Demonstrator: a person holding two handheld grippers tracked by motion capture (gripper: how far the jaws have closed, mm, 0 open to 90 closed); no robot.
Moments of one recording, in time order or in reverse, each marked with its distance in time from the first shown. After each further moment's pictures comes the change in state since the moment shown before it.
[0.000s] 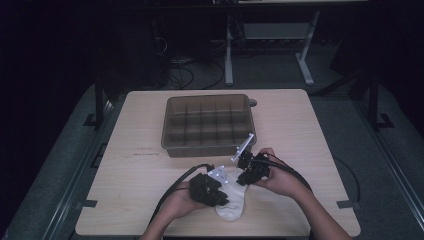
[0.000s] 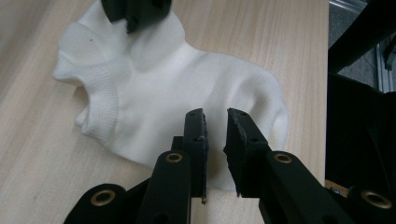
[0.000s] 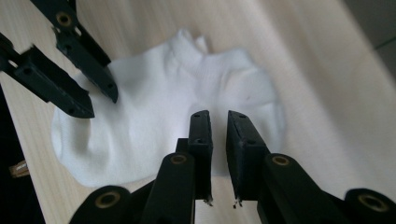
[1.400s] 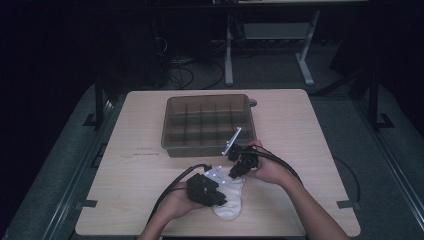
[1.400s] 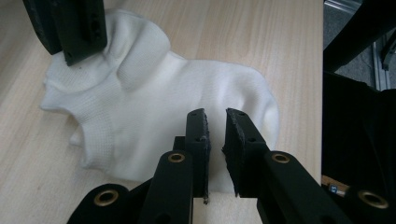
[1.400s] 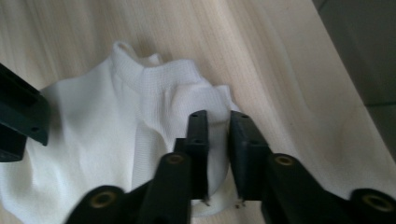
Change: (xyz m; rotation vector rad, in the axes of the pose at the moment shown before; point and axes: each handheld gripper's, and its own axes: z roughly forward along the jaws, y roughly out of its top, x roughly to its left) left arm 0.000 -0.005 -0.005 -0.020 -0.004 -0.003; right arm -0.025 0.031 0.023 0.024 0.030 -0.062
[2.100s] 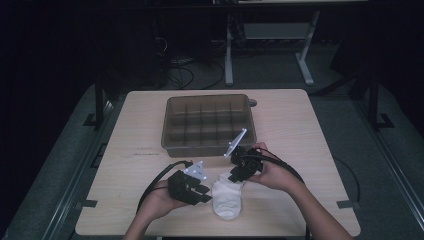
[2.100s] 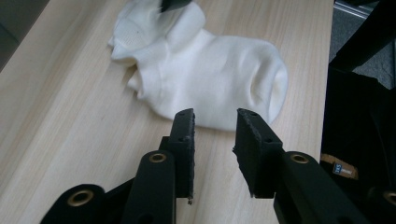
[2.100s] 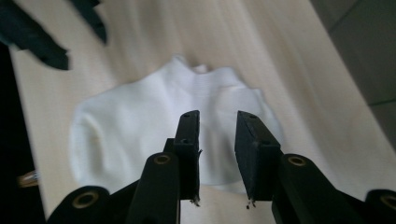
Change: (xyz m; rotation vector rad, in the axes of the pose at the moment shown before) left arm 0.002 -0.023 -0.041 -0.031 0.076 -0.030; right arm 0.027 -0.005 -0.029 -0.070 -0.006 -0.006
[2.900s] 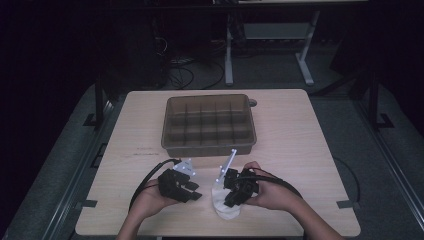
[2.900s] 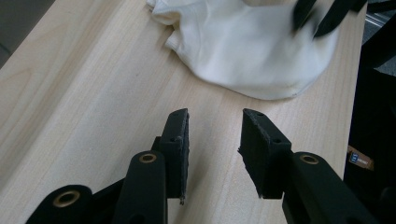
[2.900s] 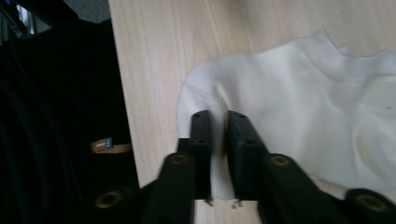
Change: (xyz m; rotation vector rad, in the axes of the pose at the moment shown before) left arm 0.018 -0.025 -0.009 0.009 0.037 -0.090; right arm 0.058 -0.004 0.010 0.089 0.139 -0.076
